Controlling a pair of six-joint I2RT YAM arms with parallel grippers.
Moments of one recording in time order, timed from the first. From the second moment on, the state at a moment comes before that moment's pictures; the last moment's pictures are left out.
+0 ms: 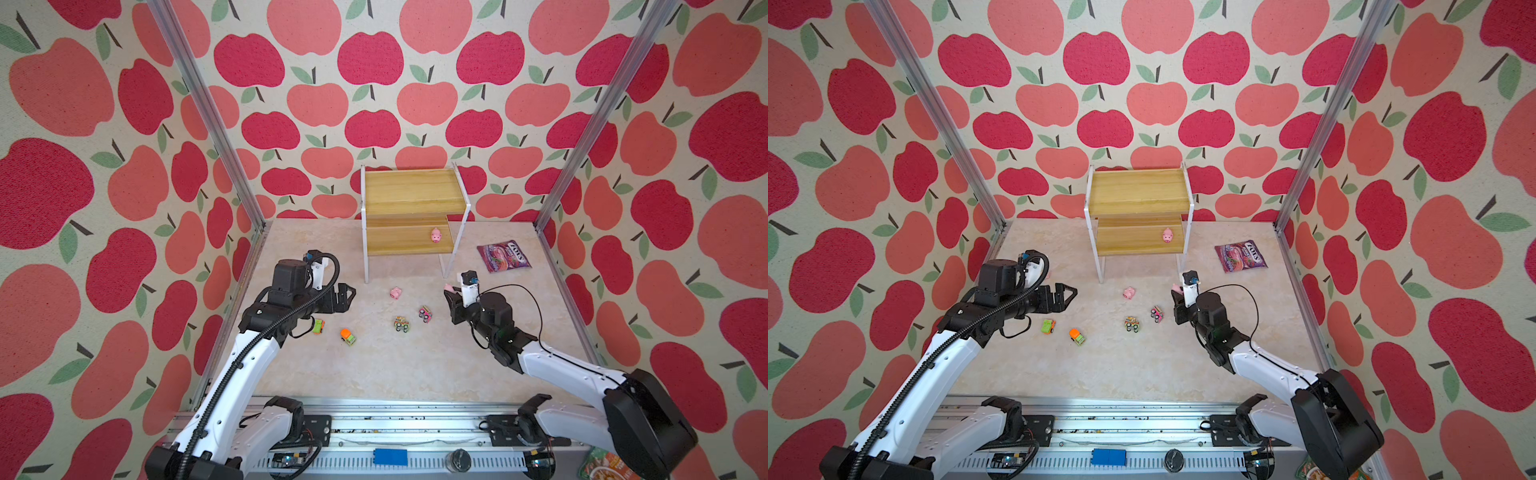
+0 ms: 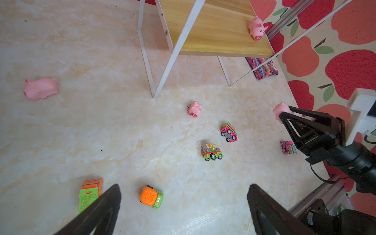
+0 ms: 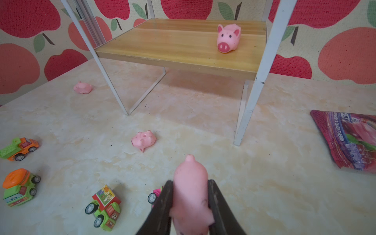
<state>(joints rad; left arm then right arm) -0.24 0.99 0.97 -0.69 0.33 -0.23 0.63 1.17 0.48 0.36 0.06 0.10</state>
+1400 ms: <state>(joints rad) -0.24 0.97 0.97 -0.69 0.34 -0.23 0.65 1.80 1.11 0.45 0.24 0.12</state>
